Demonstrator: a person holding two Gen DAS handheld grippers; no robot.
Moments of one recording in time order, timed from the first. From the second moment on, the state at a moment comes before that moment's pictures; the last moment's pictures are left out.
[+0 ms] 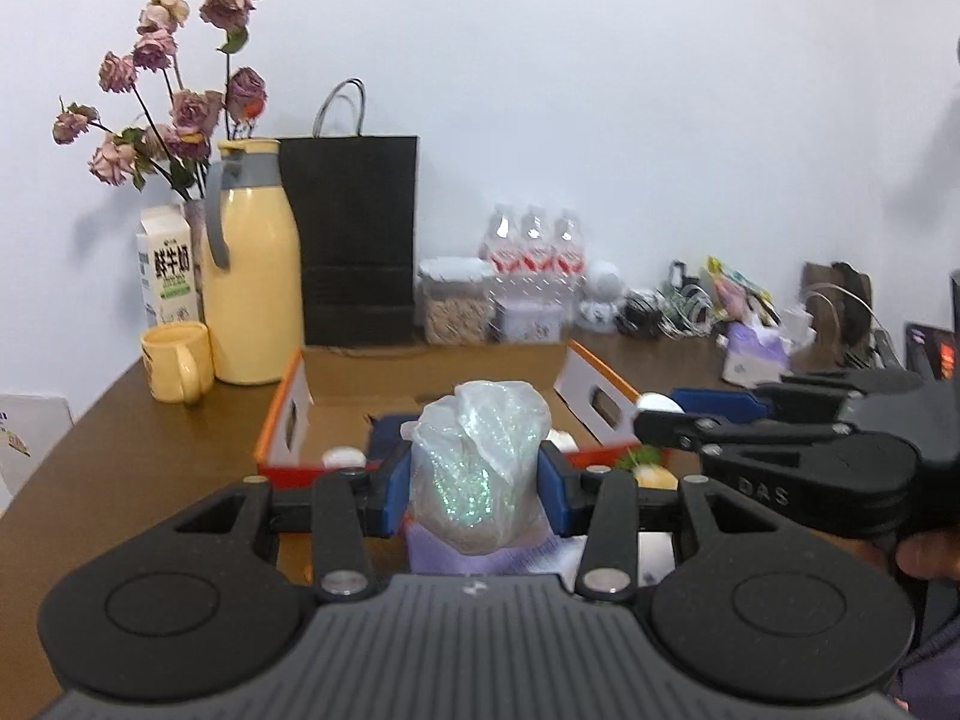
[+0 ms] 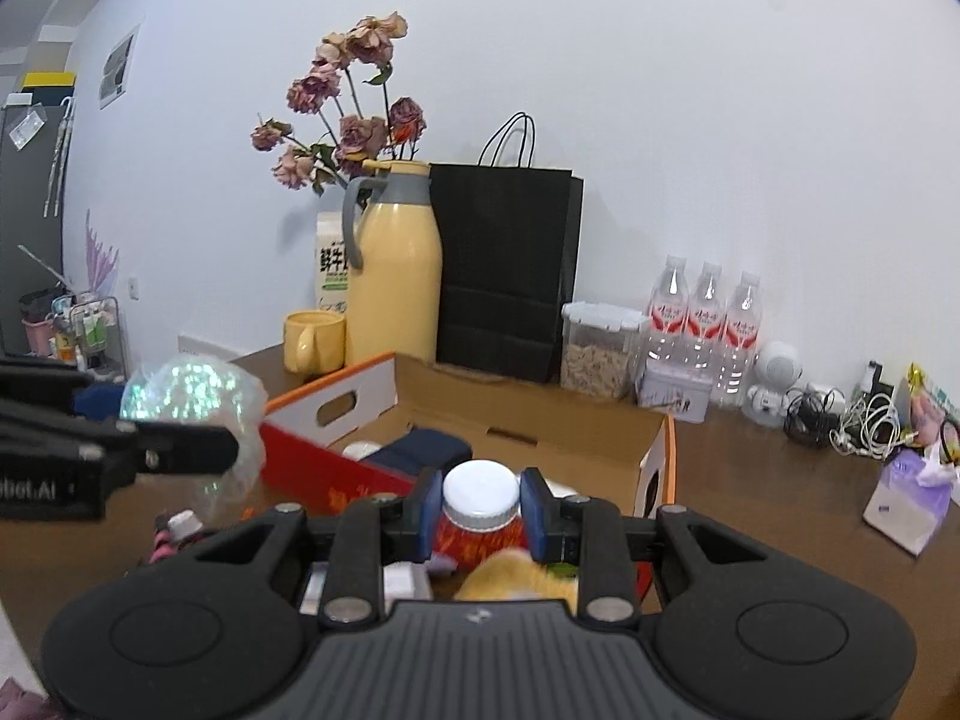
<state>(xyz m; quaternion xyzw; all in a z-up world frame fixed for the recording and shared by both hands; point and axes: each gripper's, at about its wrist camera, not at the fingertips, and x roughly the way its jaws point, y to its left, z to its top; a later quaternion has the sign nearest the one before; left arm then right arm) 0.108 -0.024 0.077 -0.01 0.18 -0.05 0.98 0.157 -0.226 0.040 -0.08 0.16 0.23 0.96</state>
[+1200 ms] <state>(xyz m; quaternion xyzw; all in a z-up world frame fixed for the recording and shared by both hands) 0.281 0.045 0.020 -0.05 0.30 0.02 0.95 0.298 -0.215 -0.028 -0.05 0.26 0.17 0.95</state>
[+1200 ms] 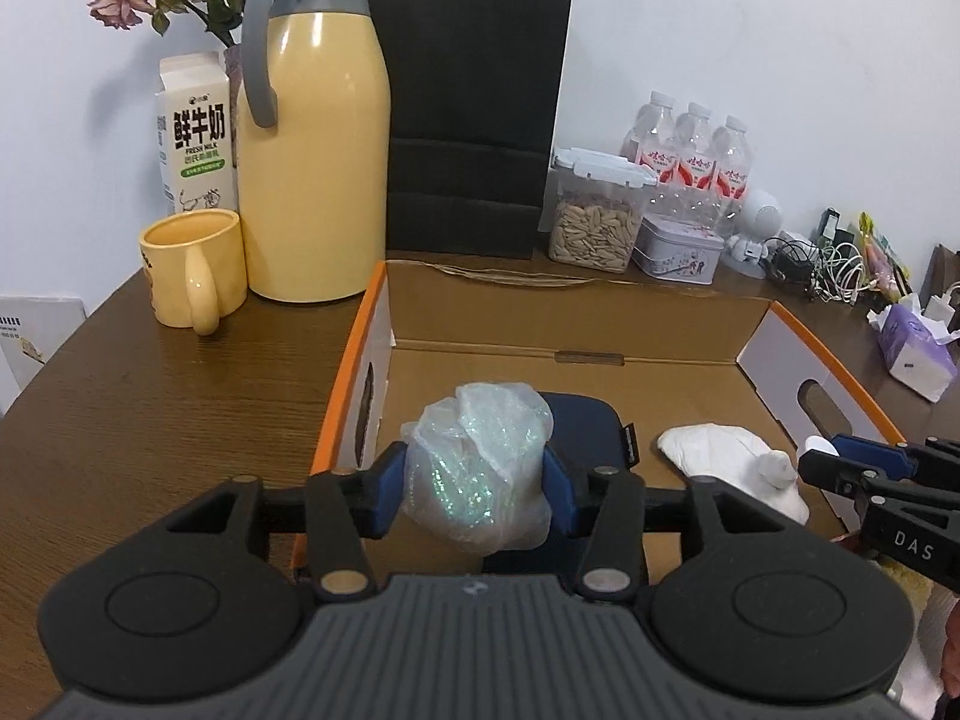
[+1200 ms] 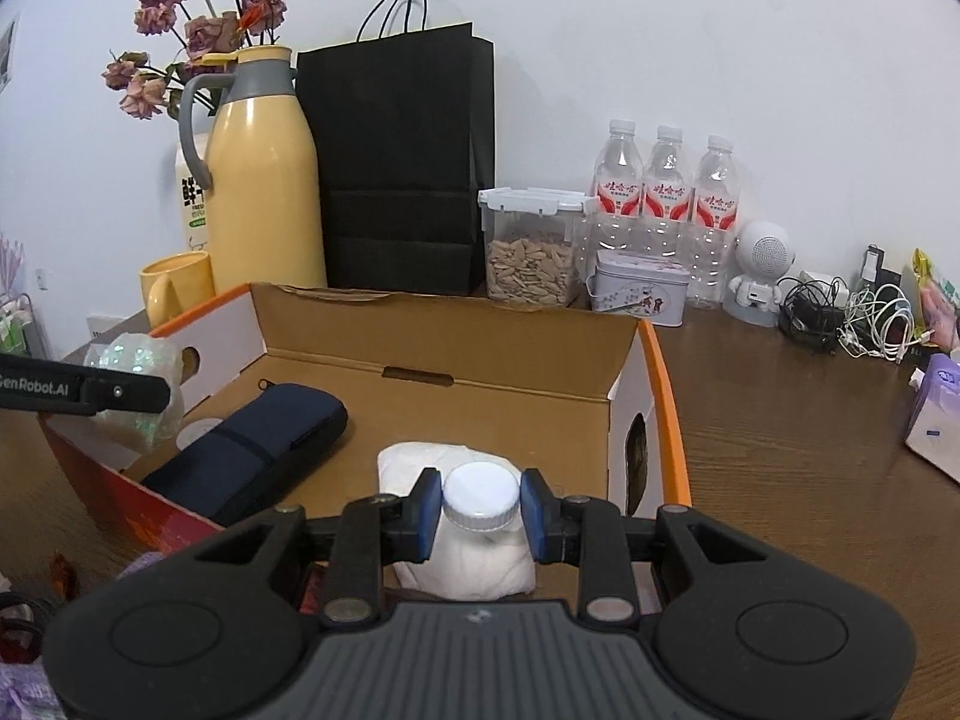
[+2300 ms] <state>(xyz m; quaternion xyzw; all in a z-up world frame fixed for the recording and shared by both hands) 0.231 0.043 0.052 -0.05 0.22 0.05 0.97 0.253 -0.231 0.004 -0.05 0.21 0.14 0.97</state>
